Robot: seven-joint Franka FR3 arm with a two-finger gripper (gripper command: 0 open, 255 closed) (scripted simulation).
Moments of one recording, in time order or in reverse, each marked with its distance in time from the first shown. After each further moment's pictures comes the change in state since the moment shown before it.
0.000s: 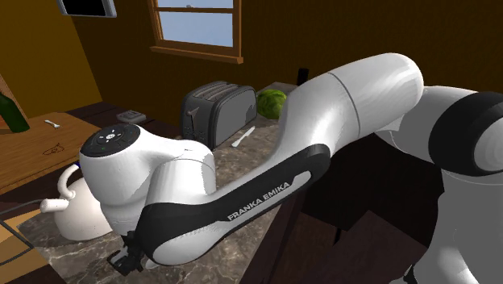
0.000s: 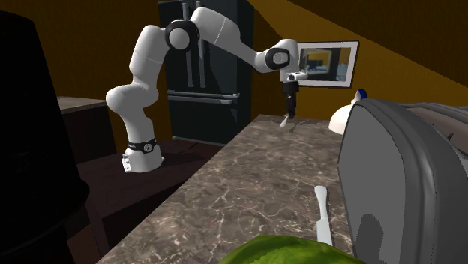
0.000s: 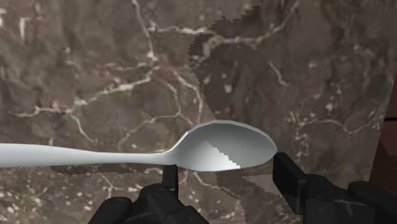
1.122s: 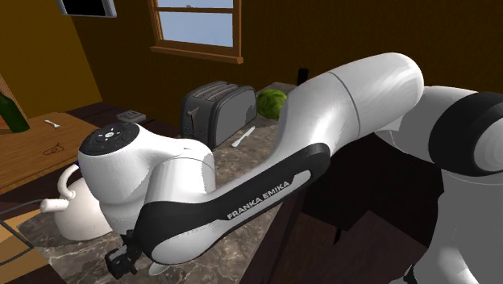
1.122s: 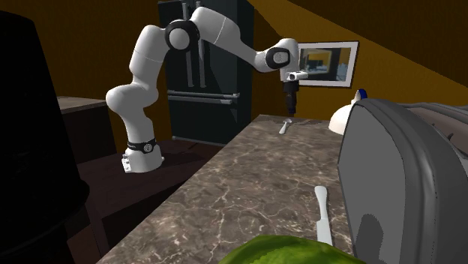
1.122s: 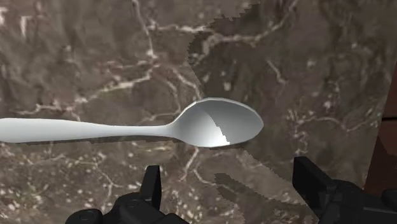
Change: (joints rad) arm 0.001 0.000 0.000 0.007 0.001 -0.006 -0.002
